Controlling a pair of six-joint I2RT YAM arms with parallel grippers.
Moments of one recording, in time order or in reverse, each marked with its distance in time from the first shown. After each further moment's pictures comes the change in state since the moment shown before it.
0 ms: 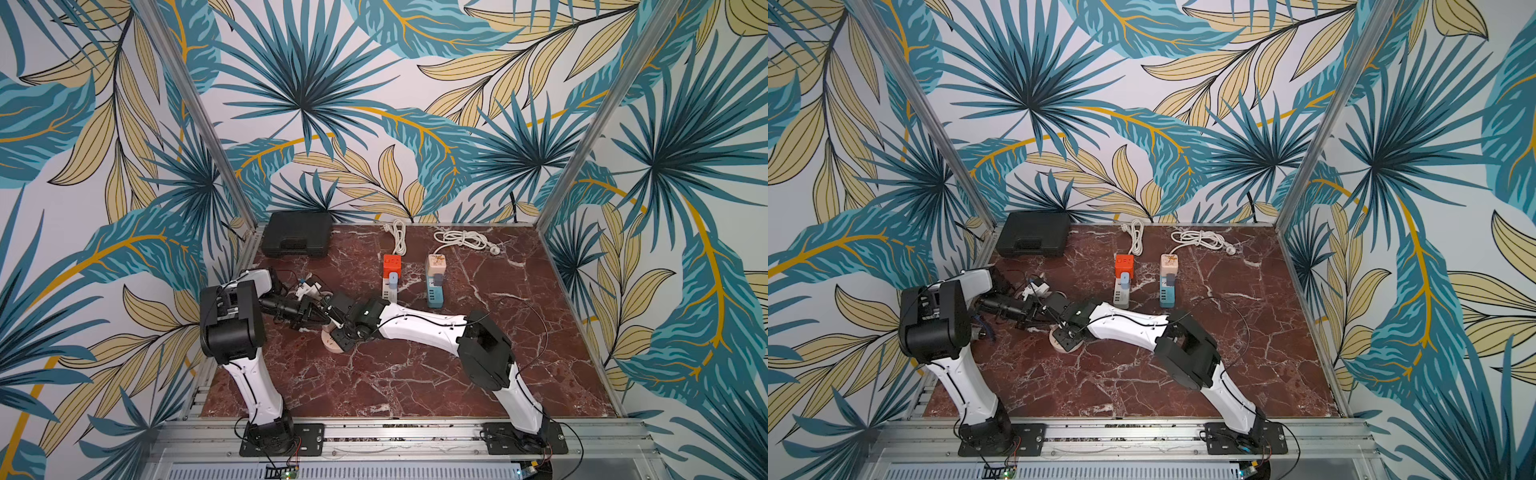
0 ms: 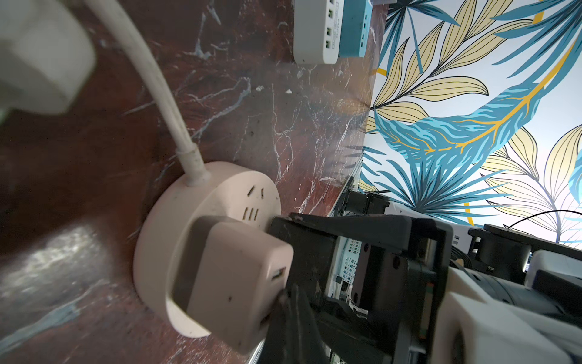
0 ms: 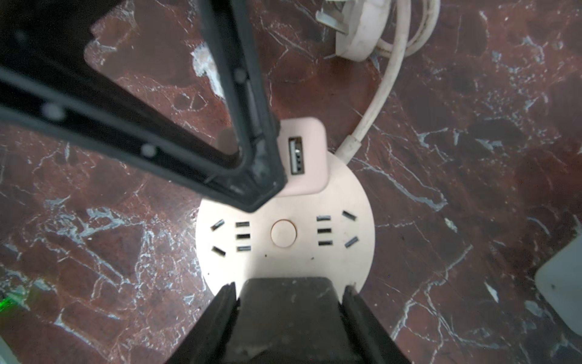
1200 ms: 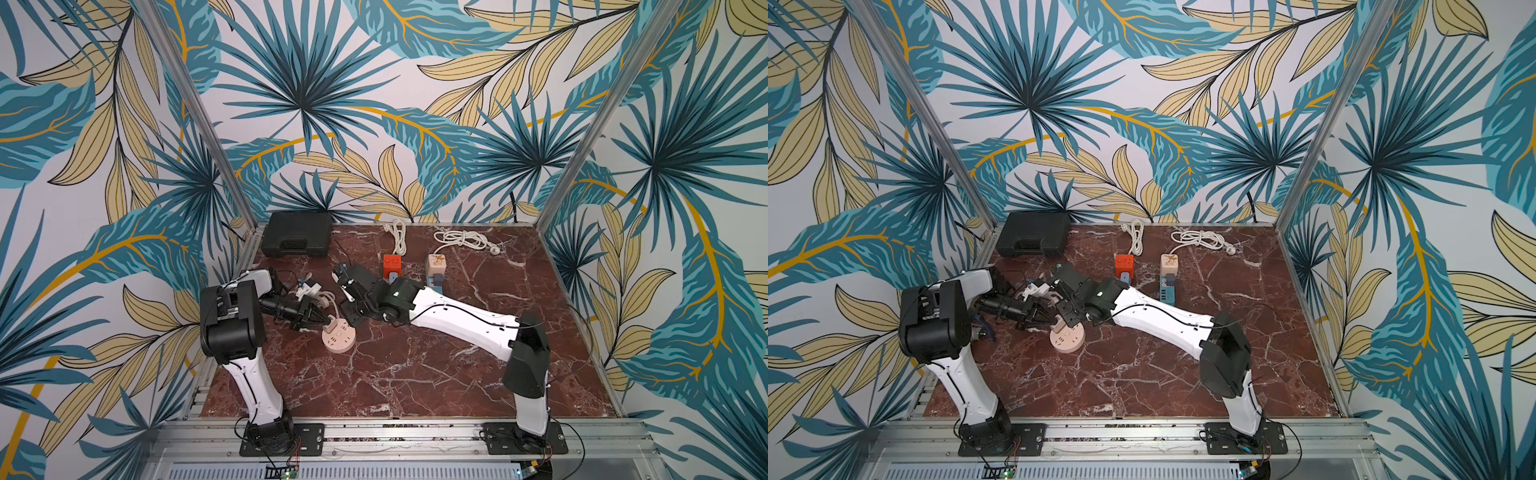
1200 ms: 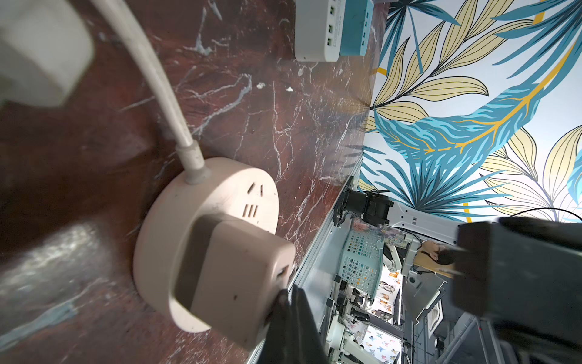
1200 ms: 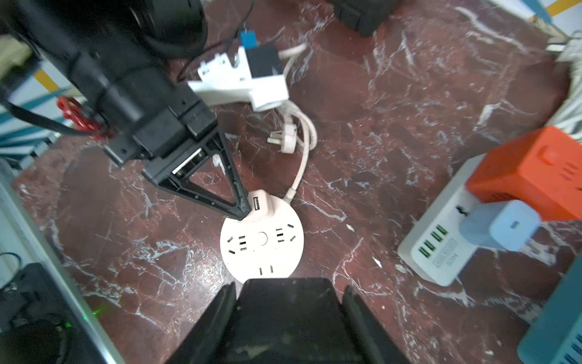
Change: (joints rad) left arm 0.000 0.000 -0.005 0.001 -0.001 -0.001; right arm -0.052 -0.290 -0.003 -0.063 0.080 0.051
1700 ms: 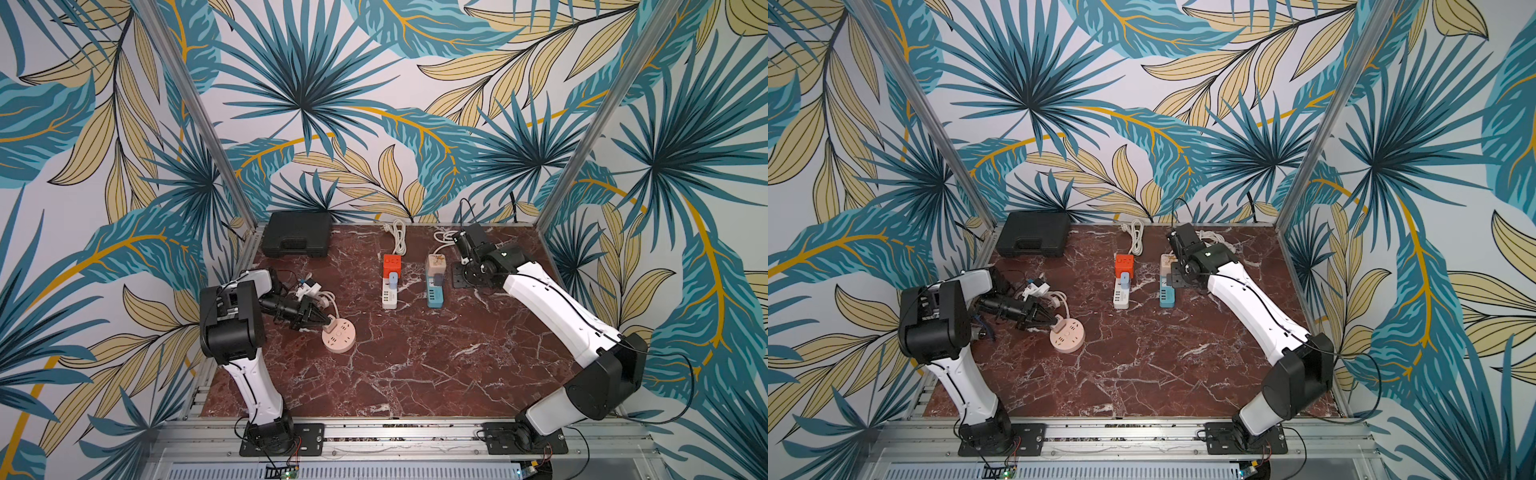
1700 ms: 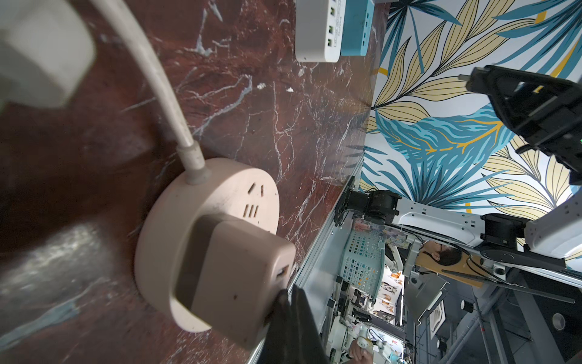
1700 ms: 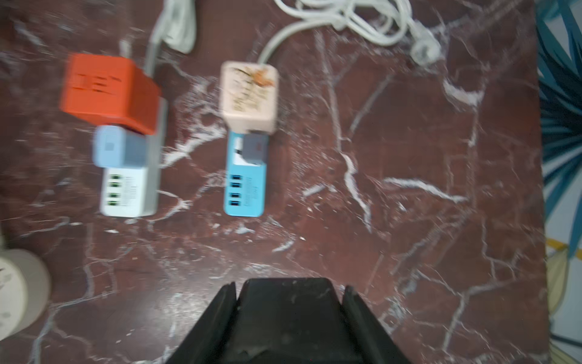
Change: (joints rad) left arm 0.000 -0.005 -0.002 0.005 -0.003 -0.004; right arm -0.608 -0.338 -0.307 -0.316 0.115 0.080
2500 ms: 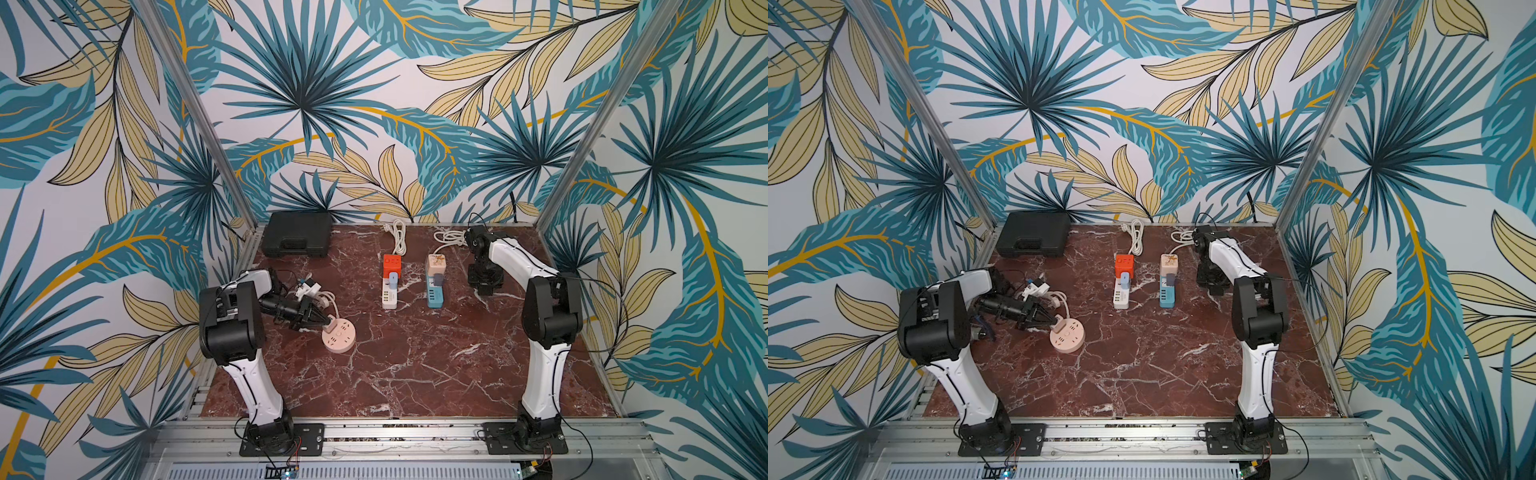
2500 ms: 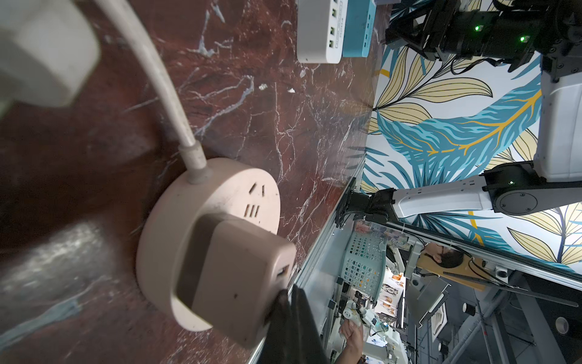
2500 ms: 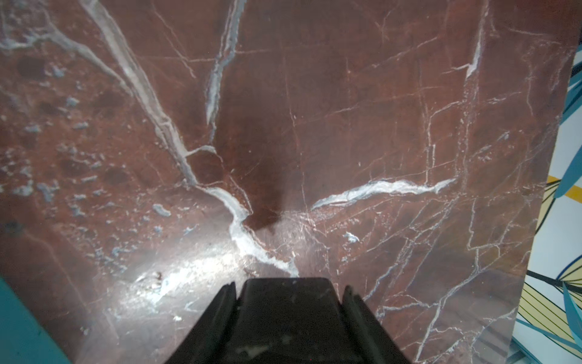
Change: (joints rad) left arm 0.000 -0.010 -0.005 0.011 -0.005 -0.014; right arm -0.264 0.531 0.222 -0.048 0.030 0.000
